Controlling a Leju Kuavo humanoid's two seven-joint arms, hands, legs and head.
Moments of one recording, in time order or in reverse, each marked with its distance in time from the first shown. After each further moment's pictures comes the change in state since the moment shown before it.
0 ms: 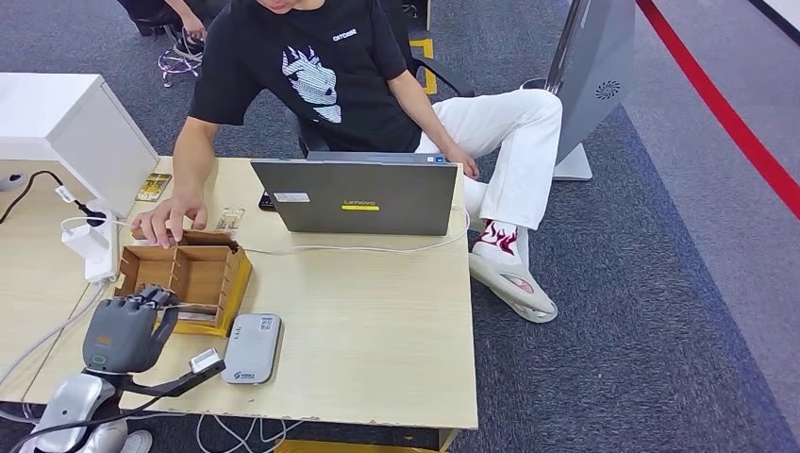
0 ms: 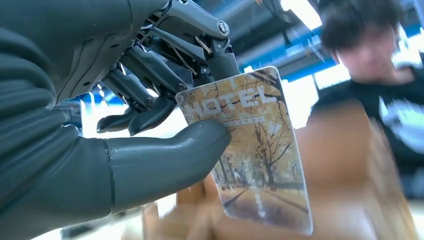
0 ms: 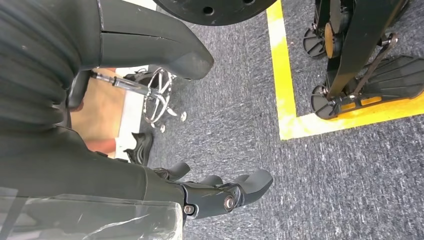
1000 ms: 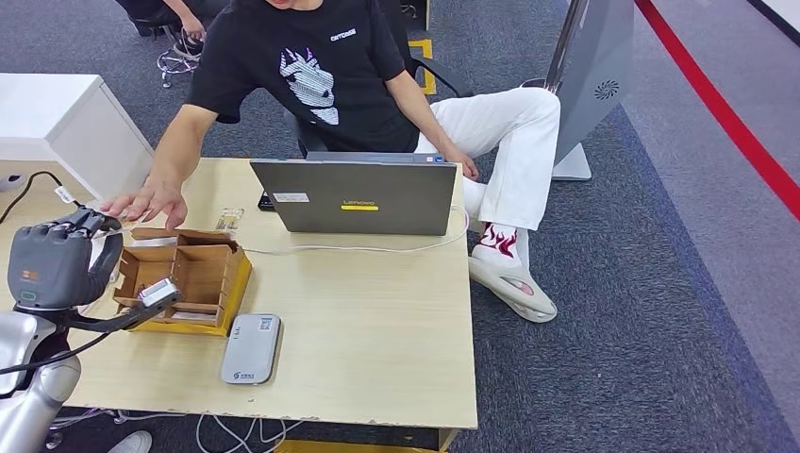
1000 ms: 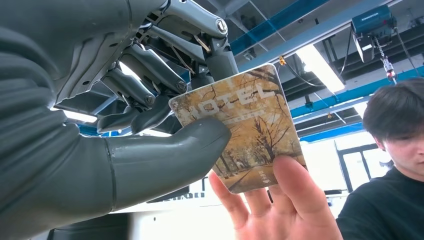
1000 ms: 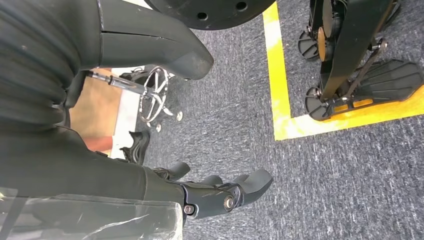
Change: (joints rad) left arm -0.151 0.082 0.072 -0.116 0.040 -0.065 -0.020; right arm -0.010 0.003 -0.013 0.000 0.015 0.006 -0.008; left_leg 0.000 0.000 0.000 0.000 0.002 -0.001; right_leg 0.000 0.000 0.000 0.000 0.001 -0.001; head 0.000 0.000
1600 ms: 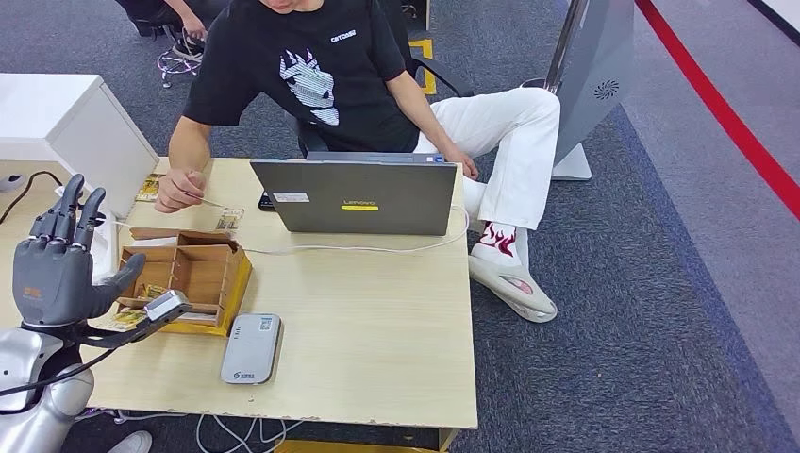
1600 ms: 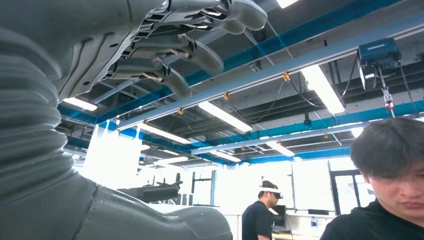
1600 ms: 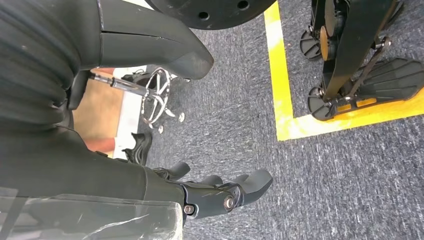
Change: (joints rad) left arm 0.064 -0.053 0.013 -0.075 0.056 0.089 -0.037; right arm 0.000 0.004 -0.012 0.000 0.005 -0.006 0.008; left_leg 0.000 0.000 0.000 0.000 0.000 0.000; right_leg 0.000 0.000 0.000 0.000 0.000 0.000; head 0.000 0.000
